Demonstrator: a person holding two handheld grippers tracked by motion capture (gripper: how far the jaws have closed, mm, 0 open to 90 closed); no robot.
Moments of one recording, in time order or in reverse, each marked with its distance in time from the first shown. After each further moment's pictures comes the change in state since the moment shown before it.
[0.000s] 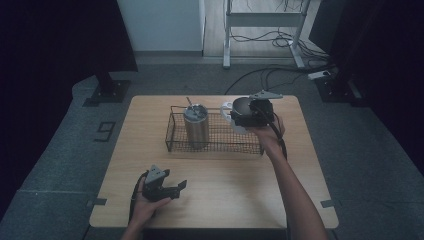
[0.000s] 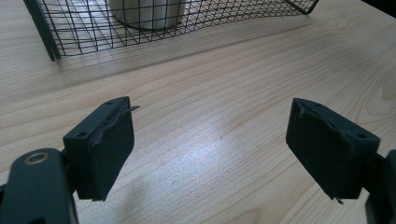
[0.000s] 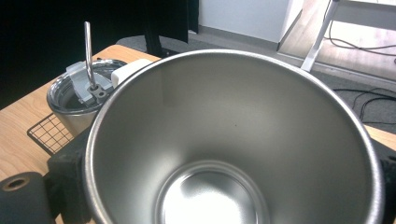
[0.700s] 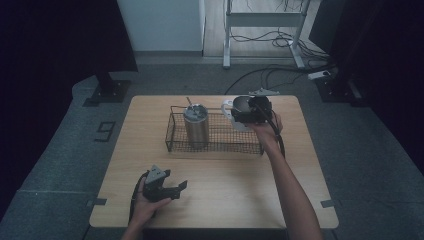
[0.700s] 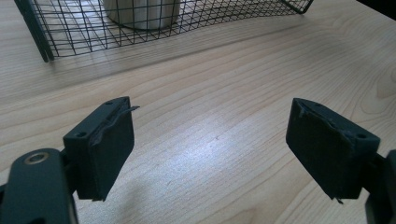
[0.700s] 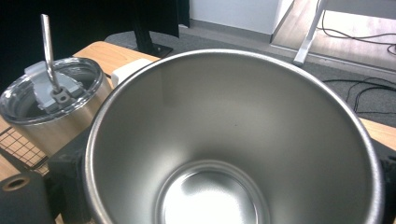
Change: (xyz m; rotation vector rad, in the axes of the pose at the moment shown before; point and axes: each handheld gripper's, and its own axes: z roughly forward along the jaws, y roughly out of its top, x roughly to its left) left arm -0.002 0.000 0.000 0.000 -0.014 0.007; right arm -0.013 -0.002 0.025 0.023 -0.034 0.027
